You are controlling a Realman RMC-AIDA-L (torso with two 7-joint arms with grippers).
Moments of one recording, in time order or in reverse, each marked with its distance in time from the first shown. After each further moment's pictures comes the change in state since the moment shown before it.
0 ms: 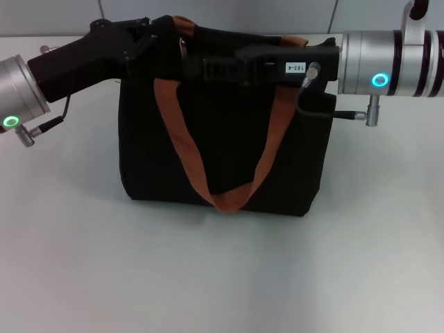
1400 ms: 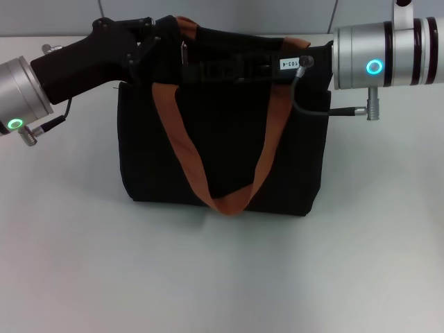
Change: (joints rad) left arm -0.001 -0.006 -0.007 -0.009 -0.001 -0.002 0.075; right arm 0.053 -0.012 0.029 -0.003 -0.127 0.002 0.242
